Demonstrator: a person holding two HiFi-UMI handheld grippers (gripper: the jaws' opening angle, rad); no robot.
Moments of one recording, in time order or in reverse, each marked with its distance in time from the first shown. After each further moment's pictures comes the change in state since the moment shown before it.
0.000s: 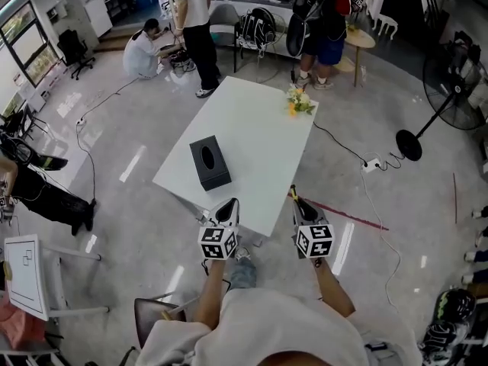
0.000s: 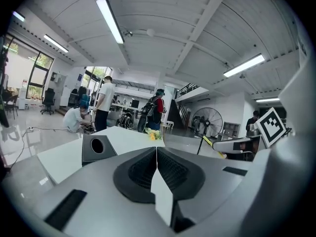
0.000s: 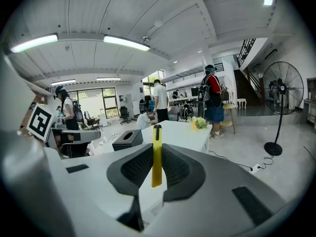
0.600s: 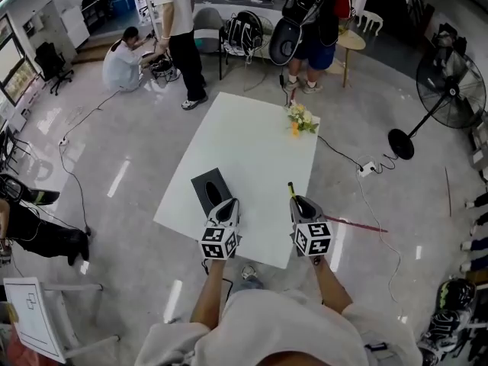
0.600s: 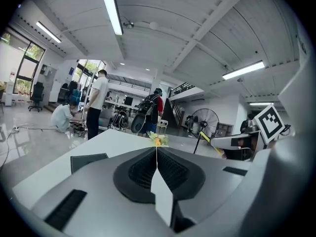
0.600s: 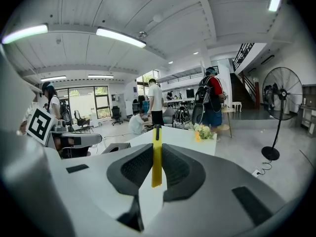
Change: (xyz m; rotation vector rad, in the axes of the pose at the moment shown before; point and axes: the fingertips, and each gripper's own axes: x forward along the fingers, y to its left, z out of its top) left arm 0.091 0.095 0.055 0.002 0.025 -0.111; right arm 0.118 0.017 0.068 -0.005 -0.006 -0.088
